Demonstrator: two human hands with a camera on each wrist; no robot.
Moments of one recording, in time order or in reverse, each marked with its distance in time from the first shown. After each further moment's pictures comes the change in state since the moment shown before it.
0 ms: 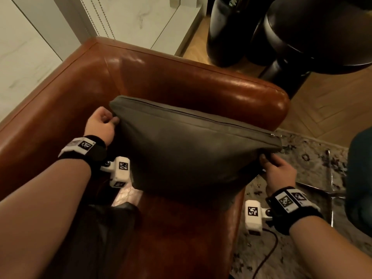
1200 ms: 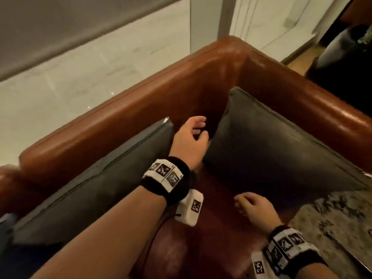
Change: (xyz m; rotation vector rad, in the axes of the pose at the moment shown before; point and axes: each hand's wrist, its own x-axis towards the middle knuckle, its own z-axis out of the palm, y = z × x) left_hand -0.223 0.010 -0.084 -0.179 0.136 0.034; right_hand -0.201 0.009 0.077 -0.870 -0.932 -0.064
